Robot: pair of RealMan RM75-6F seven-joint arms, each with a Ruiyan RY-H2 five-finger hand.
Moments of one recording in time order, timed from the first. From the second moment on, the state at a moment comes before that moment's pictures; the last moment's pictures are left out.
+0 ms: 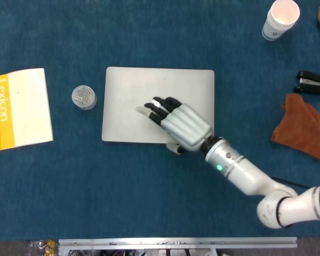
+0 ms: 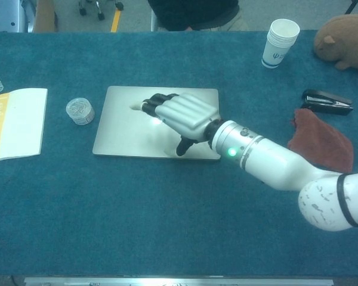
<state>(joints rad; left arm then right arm) 0.00 -0.87 -0.01 -1.57 1.58 1.60 -0.32 0.83 -1.79 0.15 -1.57 -1.14 0.87 -0.60</state>
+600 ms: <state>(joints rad) 0.01 -0.89 0.00 -1.51 1.57 1.61 -0.38 0.90 -1.98 0.14 -1.37 -1.10 0.90 -0.72</state>
